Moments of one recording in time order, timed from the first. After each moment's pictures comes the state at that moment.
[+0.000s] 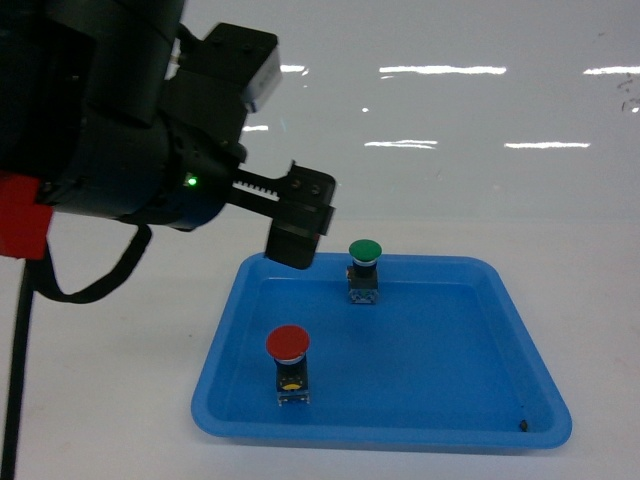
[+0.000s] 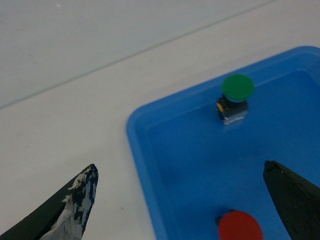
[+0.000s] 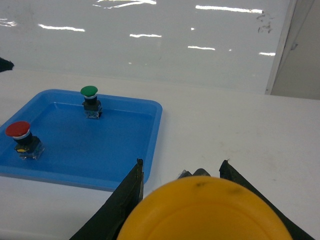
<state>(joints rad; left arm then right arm) -0.41 1.76 0.96 0.20 -0.15 0.07 0.03 0.12 0.11 -0.18 -0.08 -0.04</state>
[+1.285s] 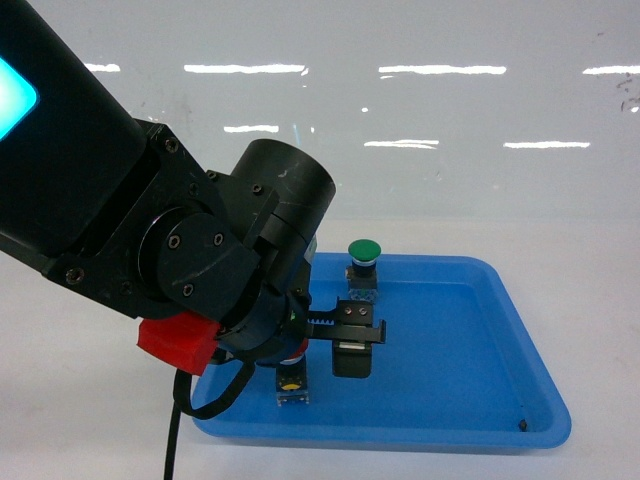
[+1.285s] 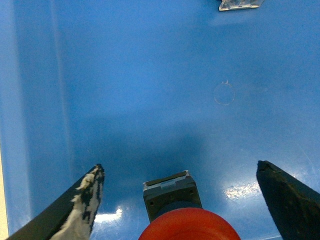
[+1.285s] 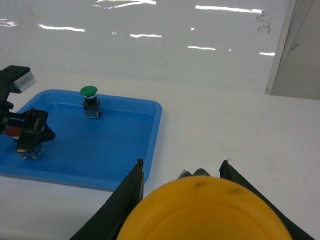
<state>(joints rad) -0.48 2.15 1.13 0.04 -0.12 -0.33 0.03 0.12 0.11 -0.18 -0.08 -0.04</state>
